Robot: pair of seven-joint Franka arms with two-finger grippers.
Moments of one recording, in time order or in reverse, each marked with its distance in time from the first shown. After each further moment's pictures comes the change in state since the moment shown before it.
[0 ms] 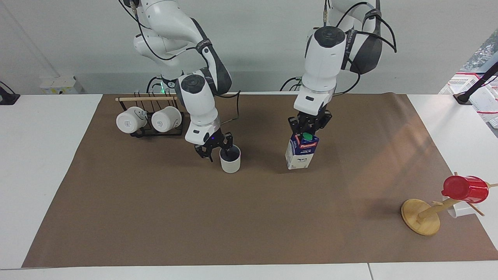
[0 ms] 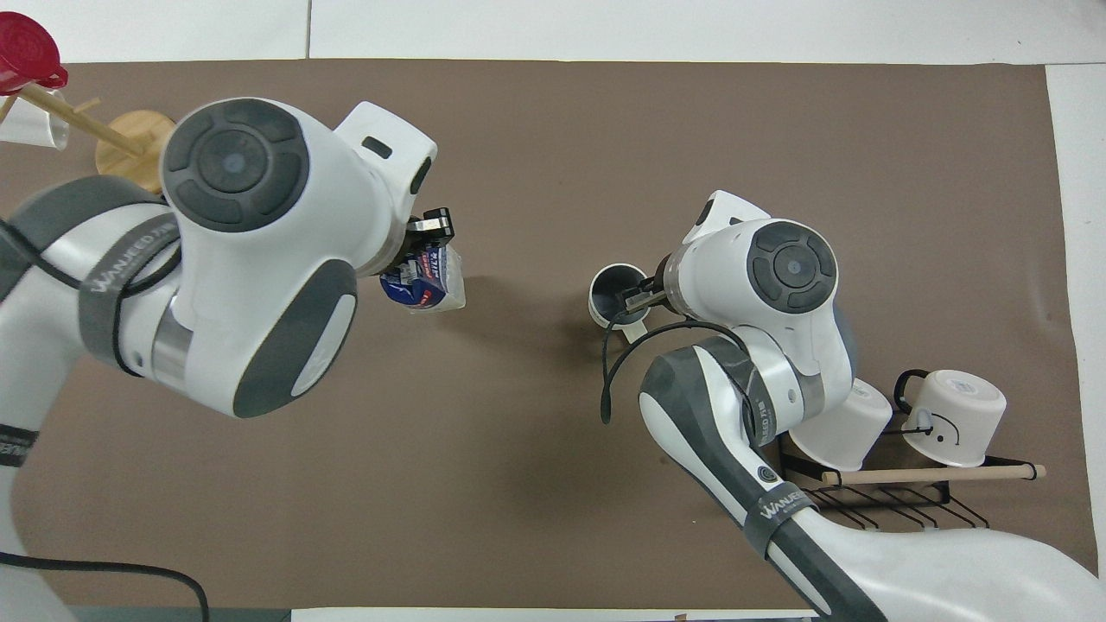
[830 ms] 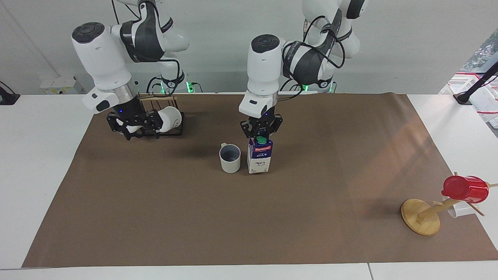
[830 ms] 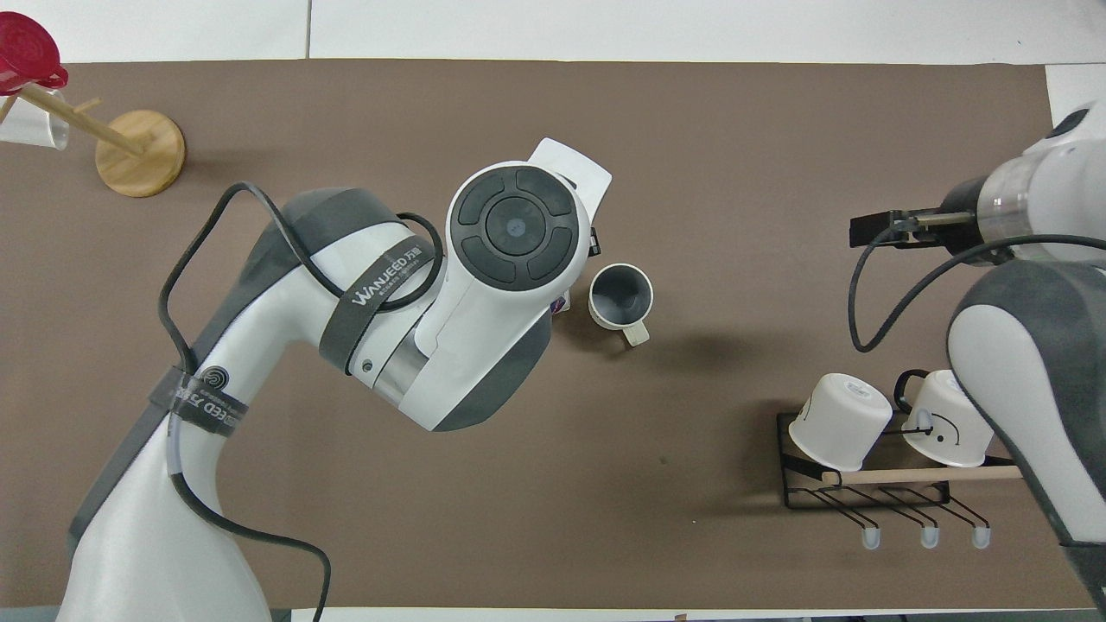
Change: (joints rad) left arm -0.178 0.159 0.000 0.140 0.036 0.056 -0.207; right arm -0.364 -0.249 -0.014 0.131 -0.044 -0.432 0.018
